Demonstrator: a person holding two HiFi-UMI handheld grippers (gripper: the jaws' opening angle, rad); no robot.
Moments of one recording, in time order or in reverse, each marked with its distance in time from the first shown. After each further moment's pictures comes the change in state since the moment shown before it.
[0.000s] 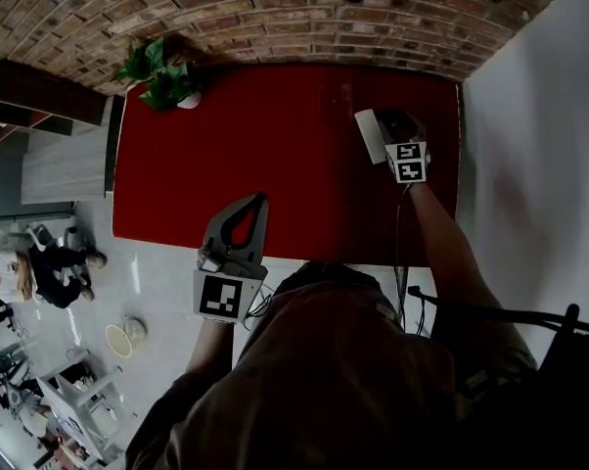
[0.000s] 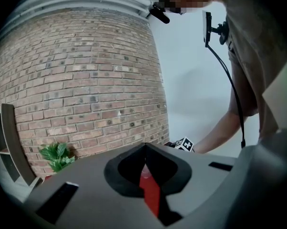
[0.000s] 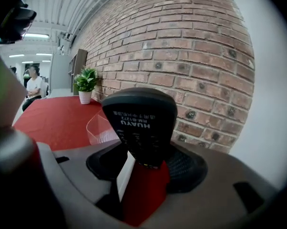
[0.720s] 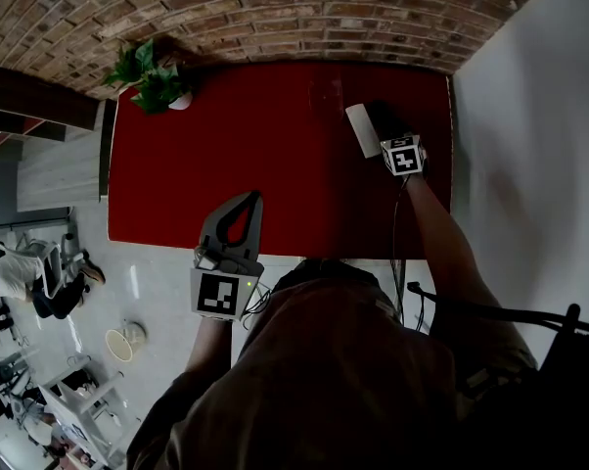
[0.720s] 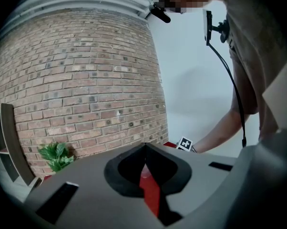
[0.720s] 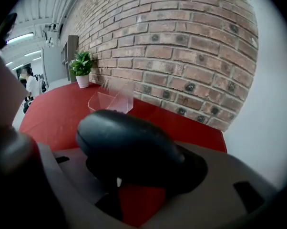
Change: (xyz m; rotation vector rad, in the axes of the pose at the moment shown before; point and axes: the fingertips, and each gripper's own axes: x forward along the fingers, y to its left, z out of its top) left arm 0.001 -0.006 -0.007 0.010 -0.002 -0.010; right arm -0.006 -0.001 -0.058 0.050 0.264 0.027
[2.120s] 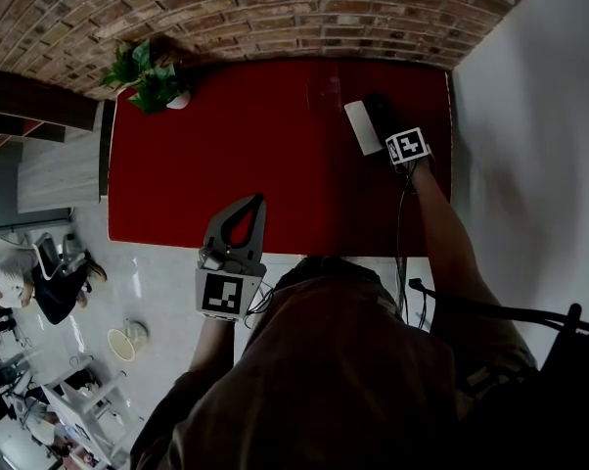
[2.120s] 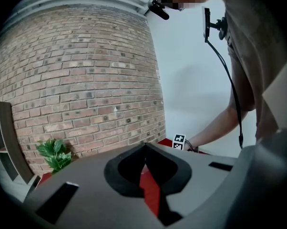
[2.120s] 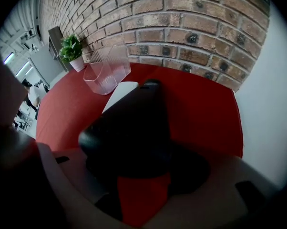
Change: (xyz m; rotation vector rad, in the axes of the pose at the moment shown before) left arm 0.002 -0.013 -0.015 0.013 0.029 -0.022; right arm -0.008 0.000 -0.081 0.115 0.449 0.114
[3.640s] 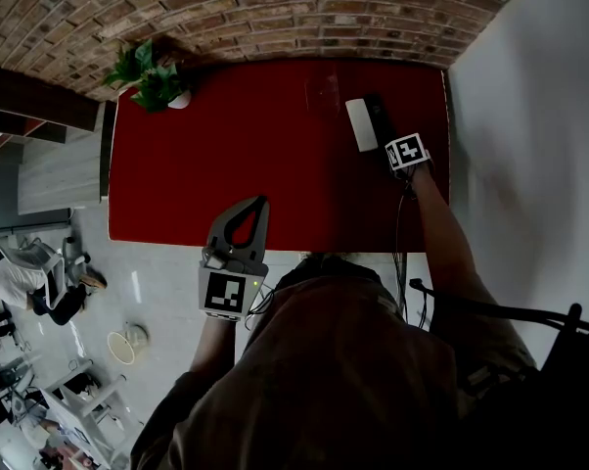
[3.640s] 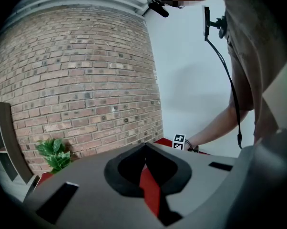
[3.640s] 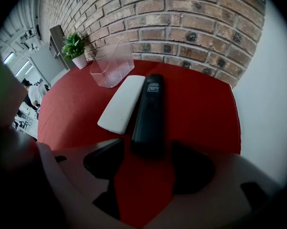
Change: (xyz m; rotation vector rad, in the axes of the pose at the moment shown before) left arm -0.015 -0.013 -0.002 0.019 -0.002 -0.026; right arm -0.012 0.010 -0.026 0.006 0.011 0.000
